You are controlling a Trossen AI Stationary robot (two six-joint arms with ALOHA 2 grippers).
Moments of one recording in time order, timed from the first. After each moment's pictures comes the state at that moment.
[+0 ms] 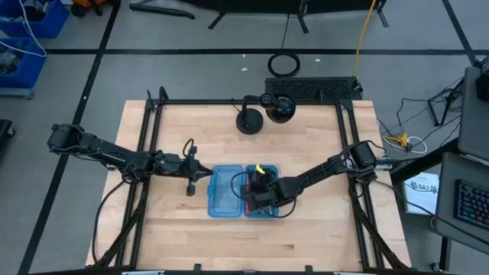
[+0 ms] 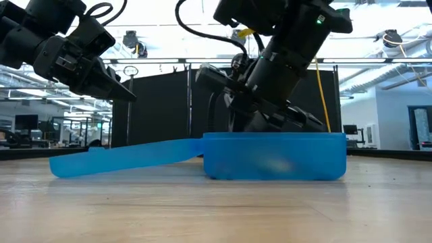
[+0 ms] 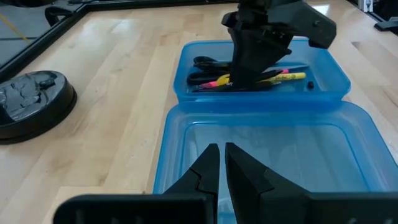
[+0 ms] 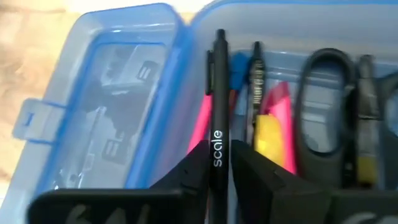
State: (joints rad) left arm -0.15 1.02 0.24 0.35 -0.16 -0.03; right arm 0.31 2.01 1.26 -0.42 0.55 1.61
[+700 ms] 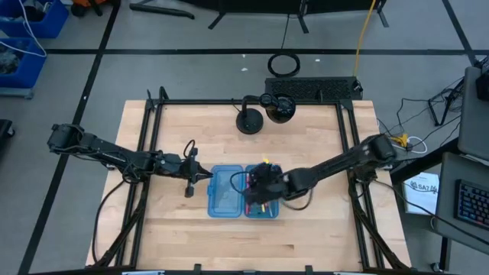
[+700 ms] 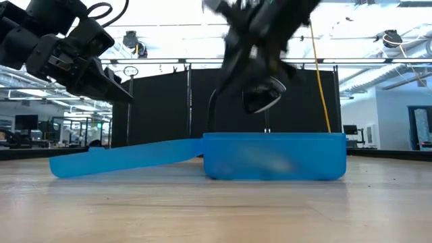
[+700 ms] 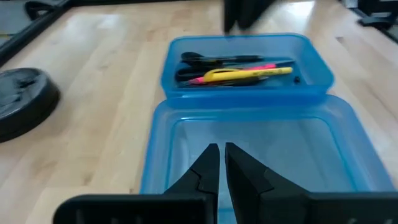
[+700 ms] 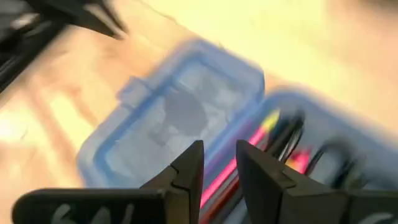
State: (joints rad) left arm -0.15 1.02 0.24 0.34 -0.11 -0.03; right arm 0.30 1.84 1.26 -0.39 0.52 1.17
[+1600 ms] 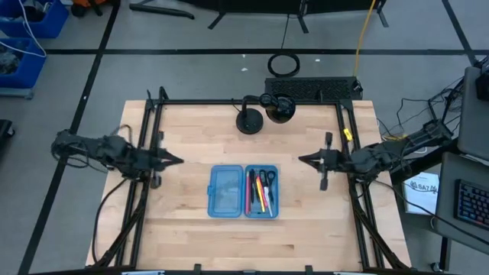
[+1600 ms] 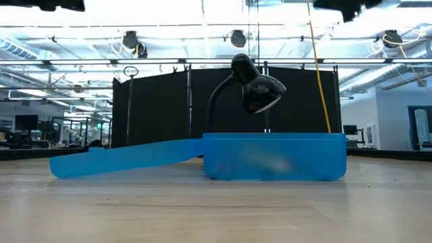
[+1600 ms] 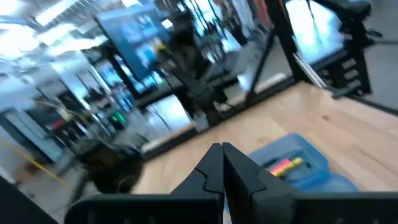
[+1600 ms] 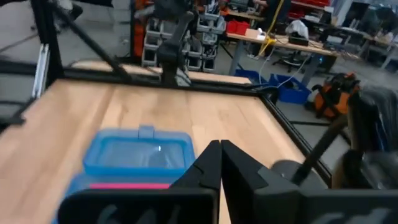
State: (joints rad) left arm -0.29 0.37 0.45 -0.12 -0.20 0.47; right arm 0.40 0.74 0.64 -0.14 0.58 -0.01
